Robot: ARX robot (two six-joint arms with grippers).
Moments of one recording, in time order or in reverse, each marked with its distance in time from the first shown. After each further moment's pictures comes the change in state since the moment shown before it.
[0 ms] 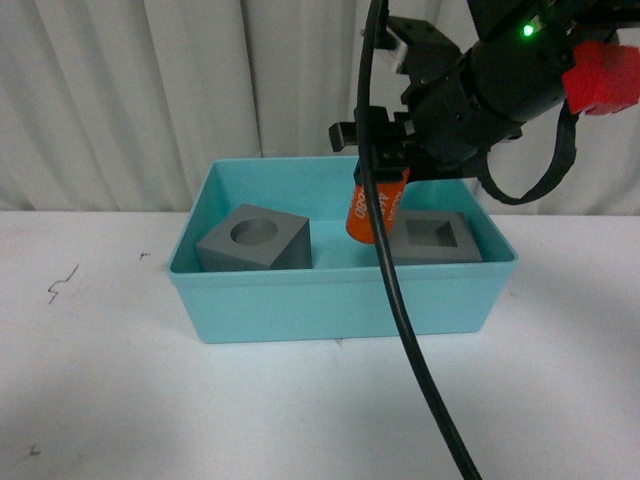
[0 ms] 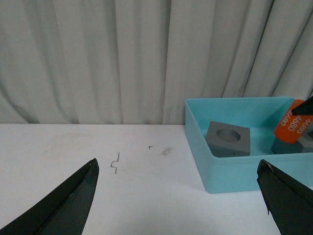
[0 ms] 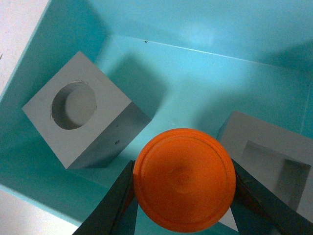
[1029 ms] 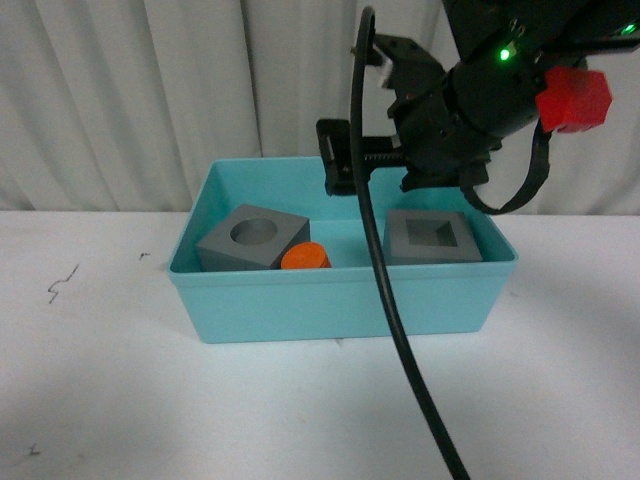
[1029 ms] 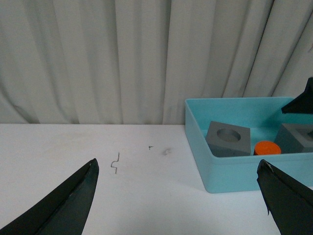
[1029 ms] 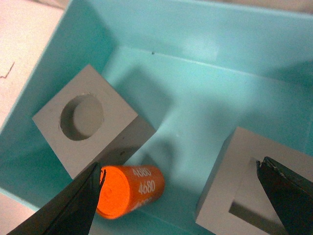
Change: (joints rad) left arm 0.000 0.000 0.000 0.000 0.000 0.000; right arm -0.003 0.037 0.037 0.012 -0.032 -0.010
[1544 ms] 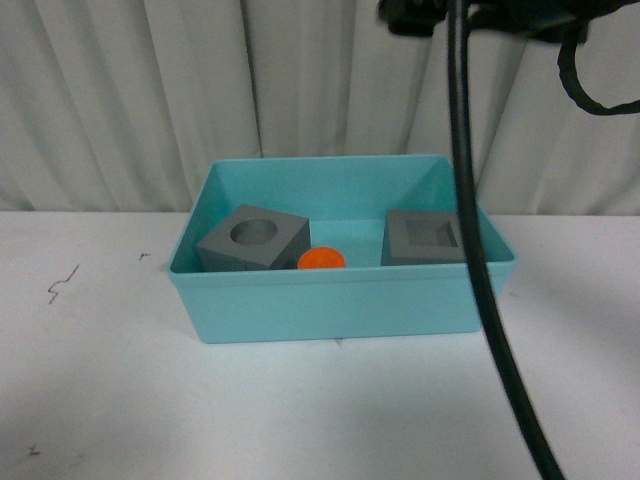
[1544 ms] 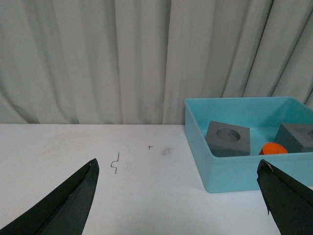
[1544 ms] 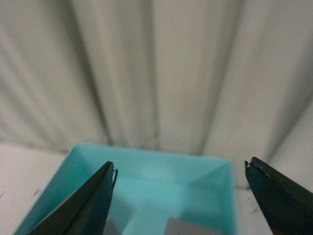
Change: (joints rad) left arm 0.000 0.000 0.000 0.000 0.000 0.000; right arm -0.019 -0.379 -0.400 0.573 0.184 0.019
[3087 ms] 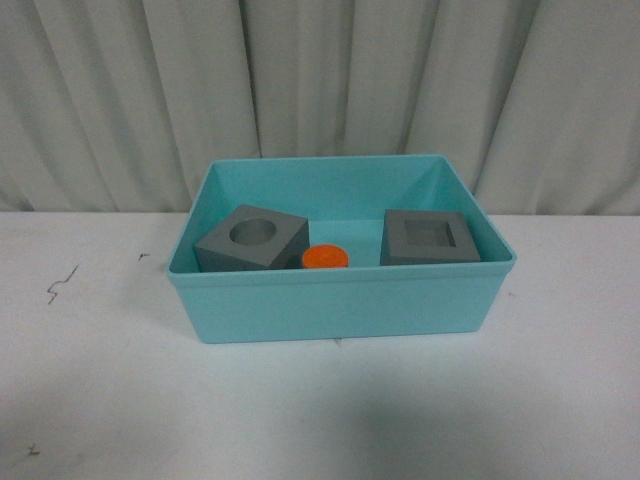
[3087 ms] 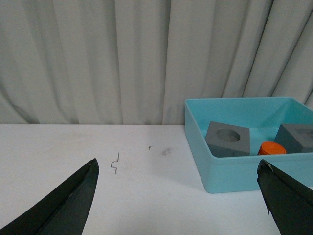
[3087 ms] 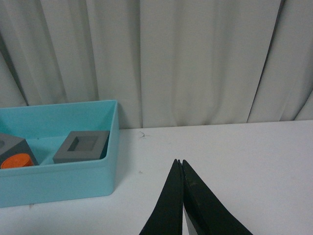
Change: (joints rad) left arm 0.000 0.000 0.000 0.000 0.000 0.000; right arm -0.337 -1.114 -1.147 0.230 0.029 -0.050
